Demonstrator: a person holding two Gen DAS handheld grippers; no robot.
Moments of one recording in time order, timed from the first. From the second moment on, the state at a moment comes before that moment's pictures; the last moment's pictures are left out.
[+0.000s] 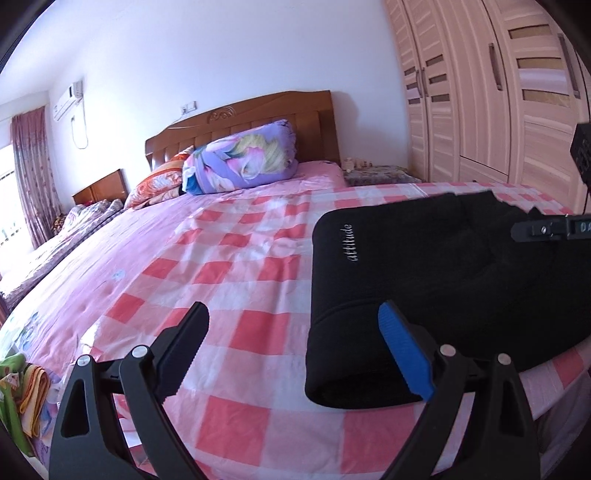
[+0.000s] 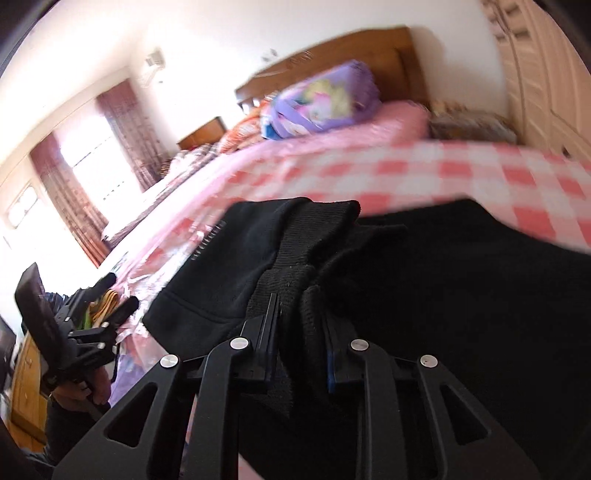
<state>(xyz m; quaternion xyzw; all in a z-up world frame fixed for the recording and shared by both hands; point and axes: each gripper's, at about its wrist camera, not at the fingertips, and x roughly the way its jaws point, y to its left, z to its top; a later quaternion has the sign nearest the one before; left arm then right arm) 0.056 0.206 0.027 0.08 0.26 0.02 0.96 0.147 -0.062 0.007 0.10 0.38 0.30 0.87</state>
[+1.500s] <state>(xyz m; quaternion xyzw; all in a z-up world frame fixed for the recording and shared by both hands) 0.167 0.109 -0.022 0.08 0.43 0.00 0.90 0.114 -0.069 -0.027 -0.05 0.39 0.28 0.87</state>
